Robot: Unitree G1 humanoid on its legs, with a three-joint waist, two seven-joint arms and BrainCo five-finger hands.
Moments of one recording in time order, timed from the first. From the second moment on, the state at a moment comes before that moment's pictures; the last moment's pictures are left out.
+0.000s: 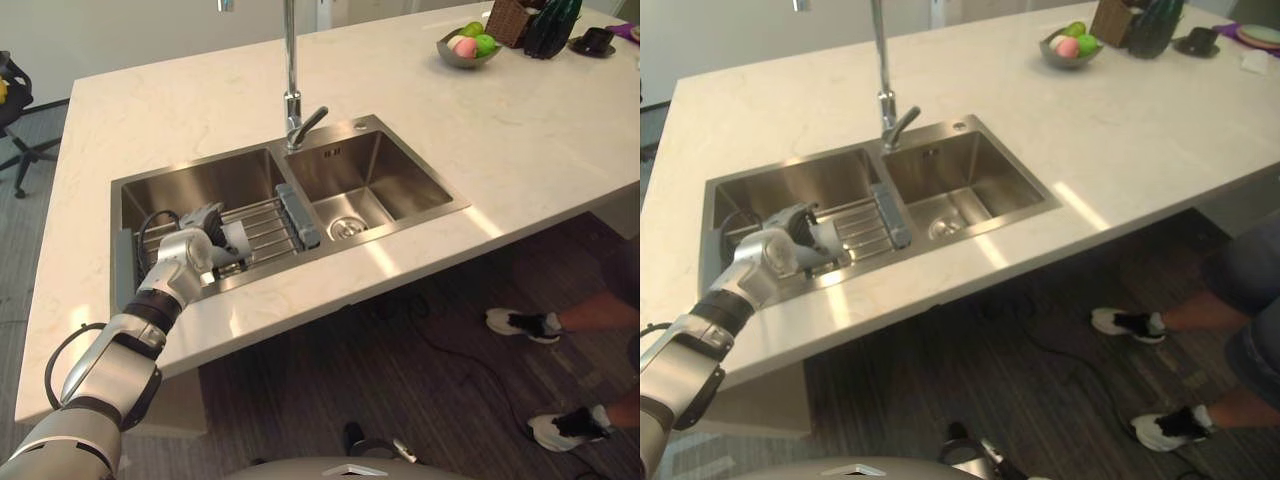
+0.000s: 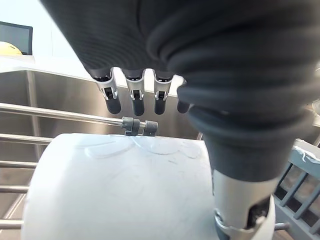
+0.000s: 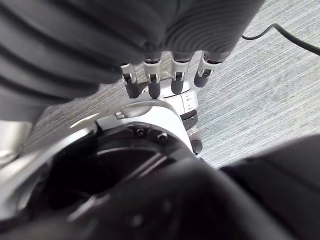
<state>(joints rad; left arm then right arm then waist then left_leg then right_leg) -0.72 0.45 -0.43 0.69 0.58 0.28 -0.09 0.14 -0.24 0.05 0.99 0.19 0.31 0.37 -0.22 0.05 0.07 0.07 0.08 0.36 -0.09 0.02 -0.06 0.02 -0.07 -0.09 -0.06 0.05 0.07</state>
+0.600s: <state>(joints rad) -0.67 0.45 -0.43 0.69 0.65 0.28 -0.17 0.16 -0.24 0.05 0.96 0.19 0.30 0.37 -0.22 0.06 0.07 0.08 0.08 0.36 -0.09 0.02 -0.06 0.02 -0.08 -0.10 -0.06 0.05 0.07</state>
